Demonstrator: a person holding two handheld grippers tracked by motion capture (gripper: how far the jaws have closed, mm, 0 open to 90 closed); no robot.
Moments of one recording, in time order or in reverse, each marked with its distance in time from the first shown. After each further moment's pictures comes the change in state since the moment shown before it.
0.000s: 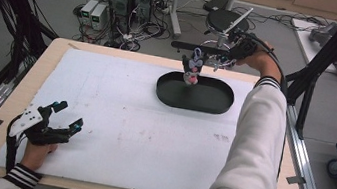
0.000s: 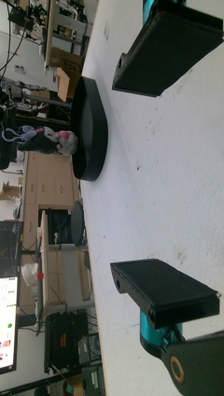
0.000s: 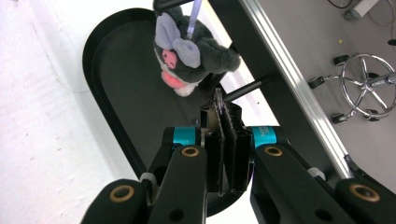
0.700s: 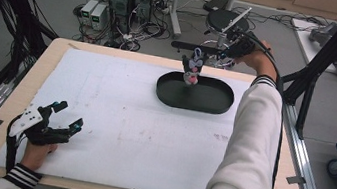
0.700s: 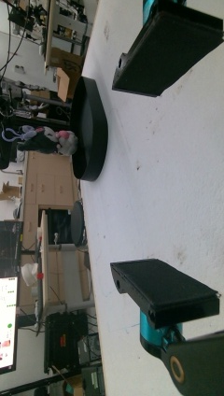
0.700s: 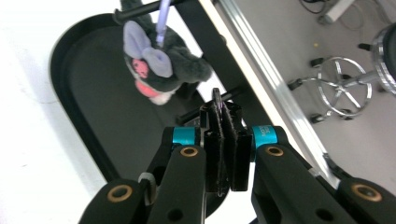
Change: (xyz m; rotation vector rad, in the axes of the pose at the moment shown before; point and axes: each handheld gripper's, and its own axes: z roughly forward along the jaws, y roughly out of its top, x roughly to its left) left arm 0.000 0.000 0.000 0.001 -0.002 0.004; right arm -0.005 0.004 0.007 -0.008 -0.084 -0.003
